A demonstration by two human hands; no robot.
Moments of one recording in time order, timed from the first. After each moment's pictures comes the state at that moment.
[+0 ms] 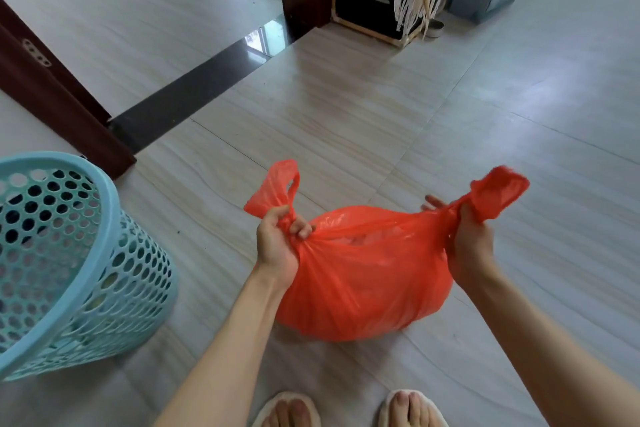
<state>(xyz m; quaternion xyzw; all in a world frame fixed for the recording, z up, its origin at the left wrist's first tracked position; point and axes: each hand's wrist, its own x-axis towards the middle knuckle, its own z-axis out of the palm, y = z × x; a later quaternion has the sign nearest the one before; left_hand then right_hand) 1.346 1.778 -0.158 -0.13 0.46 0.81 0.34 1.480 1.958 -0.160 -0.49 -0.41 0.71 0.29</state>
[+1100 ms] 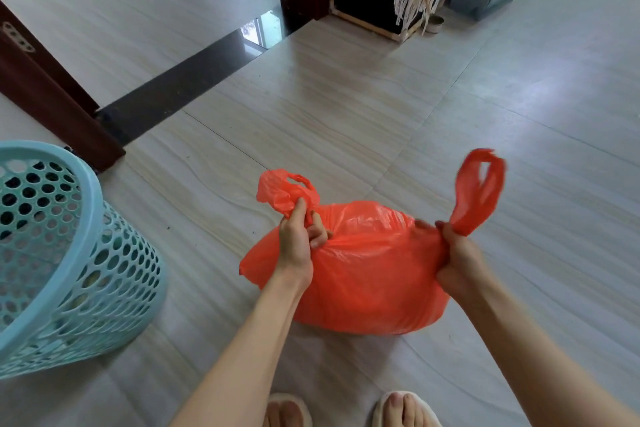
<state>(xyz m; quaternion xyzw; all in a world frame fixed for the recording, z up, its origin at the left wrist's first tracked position) 1.362 1.804 -0.175 -0.01 0.55 0.78 0.30 1.489 1.962 -0.193 -0.53 -0.27 0.77 0.23</state>
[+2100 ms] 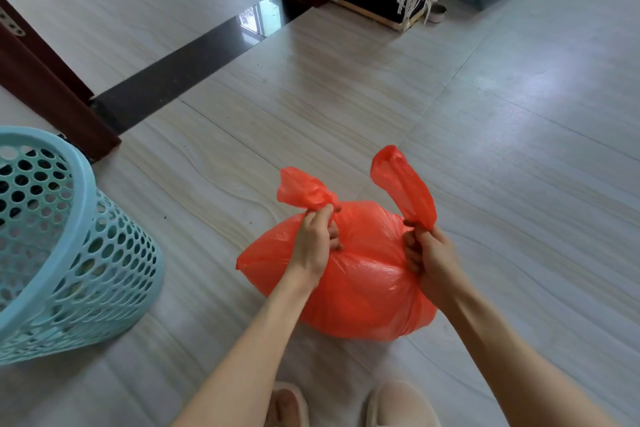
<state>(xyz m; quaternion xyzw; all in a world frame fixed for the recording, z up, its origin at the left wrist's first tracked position) 1.385 1.809 -0.171 0.04 0.65 0.68 0.34 1.489 1.929 -0.191 -0.47 -0.47 0.73 0.16</state>
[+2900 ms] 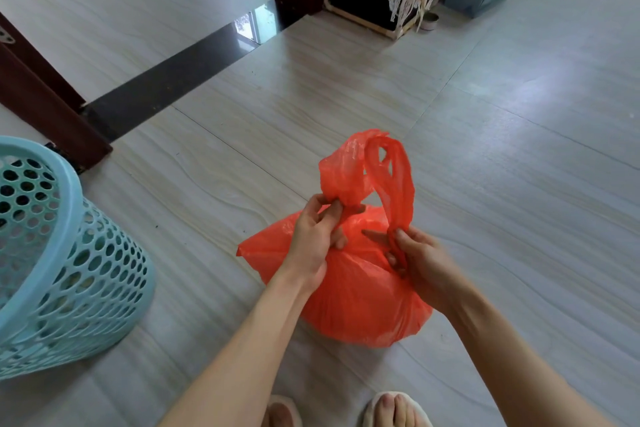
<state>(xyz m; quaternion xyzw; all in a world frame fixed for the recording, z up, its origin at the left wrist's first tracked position) 1.381 1.819 -0.161 0.04 0.53 0.77 0.36 1.488 1.931 -0.174 -0.35 -0.49 0.80 0.04</state>
